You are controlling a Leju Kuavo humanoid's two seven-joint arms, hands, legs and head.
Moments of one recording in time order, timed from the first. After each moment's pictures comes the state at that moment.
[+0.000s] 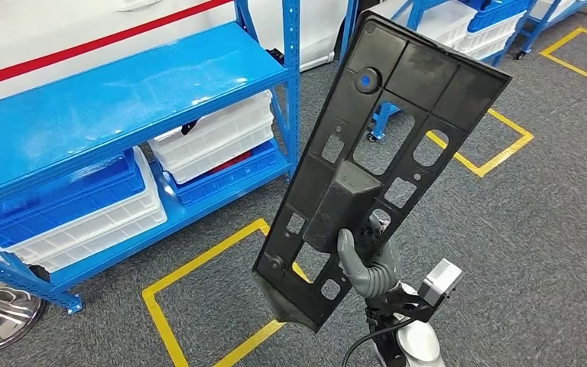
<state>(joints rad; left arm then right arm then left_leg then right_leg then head) -0.09 -0.19 1.21 -0.20 -1.11 0.15 -0.15 -0.05 0.16 0.23 -1.62 0.01 0.19 -0.62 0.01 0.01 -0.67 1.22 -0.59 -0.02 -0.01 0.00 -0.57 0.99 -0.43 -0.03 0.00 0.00</state>
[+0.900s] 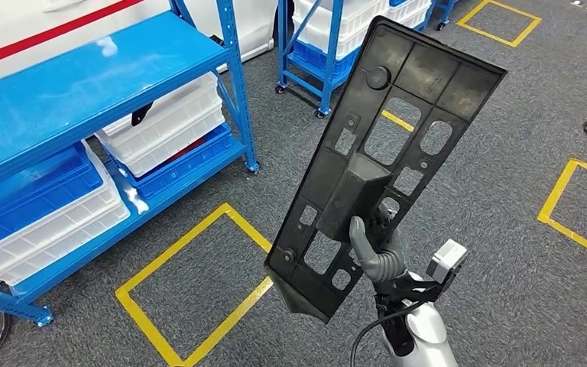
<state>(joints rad) -0.11 -0.18 1.15 -0.20 -1.18 0.18 -0.10 -0.11 0.13 0.17 -1.53 -0.07 0.23 -0.60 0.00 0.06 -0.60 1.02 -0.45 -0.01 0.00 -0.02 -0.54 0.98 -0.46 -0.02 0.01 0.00</state>
